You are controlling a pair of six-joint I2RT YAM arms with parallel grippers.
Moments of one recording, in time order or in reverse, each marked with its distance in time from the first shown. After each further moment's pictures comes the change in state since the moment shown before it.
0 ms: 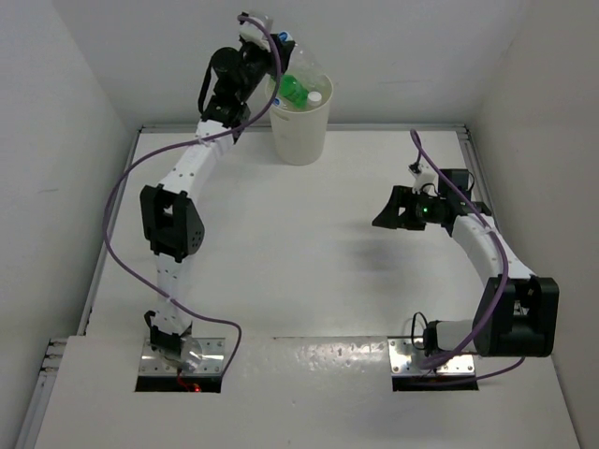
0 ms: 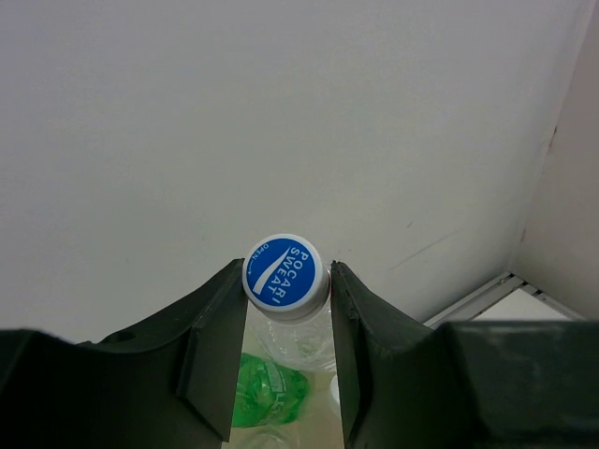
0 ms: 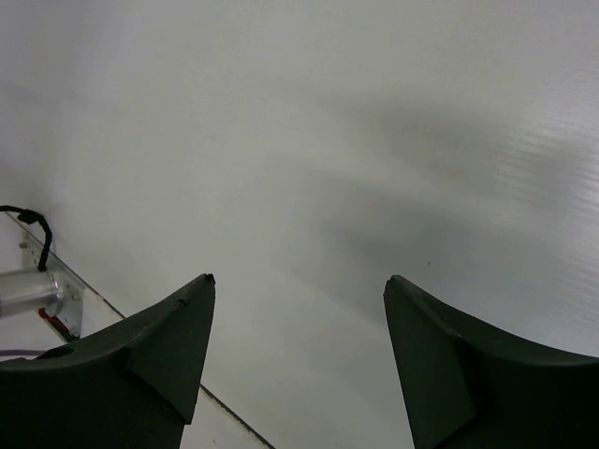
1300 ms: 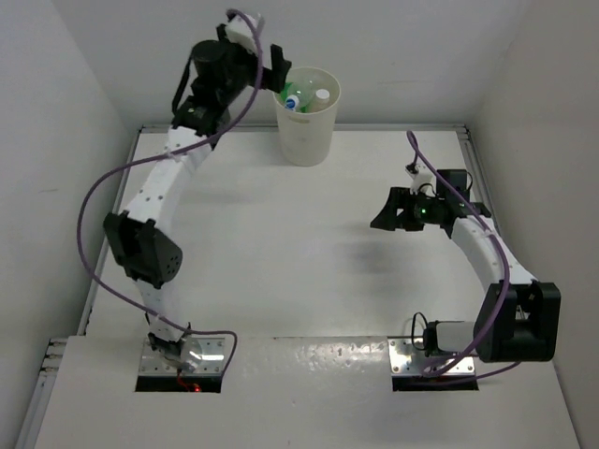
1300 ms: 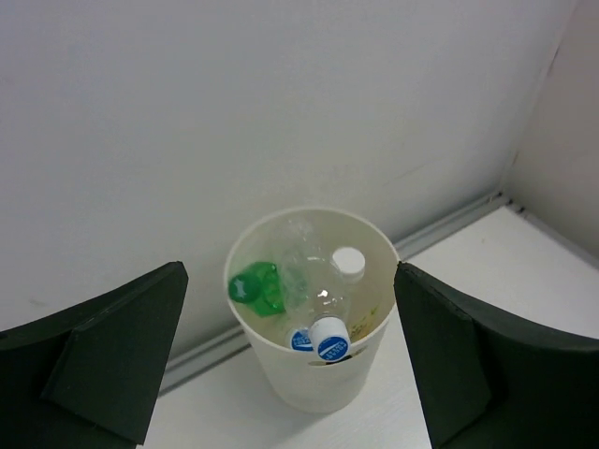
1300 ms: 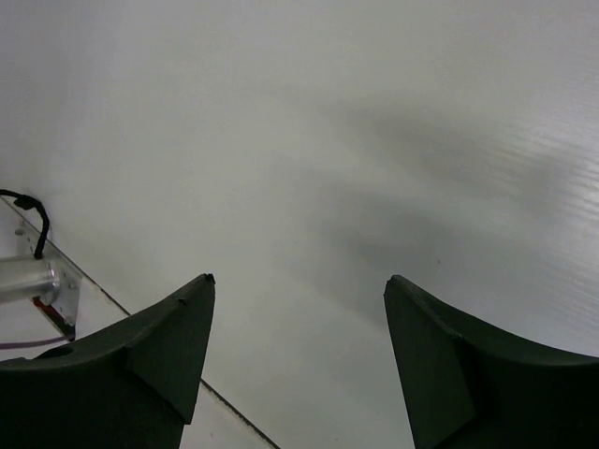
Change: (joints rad) left arm -0.015 -0.248 -0.167 -0.368 -0.056 0.079; right arm 0.024 -0.021 0.000 -0.018 0.000 -0.017
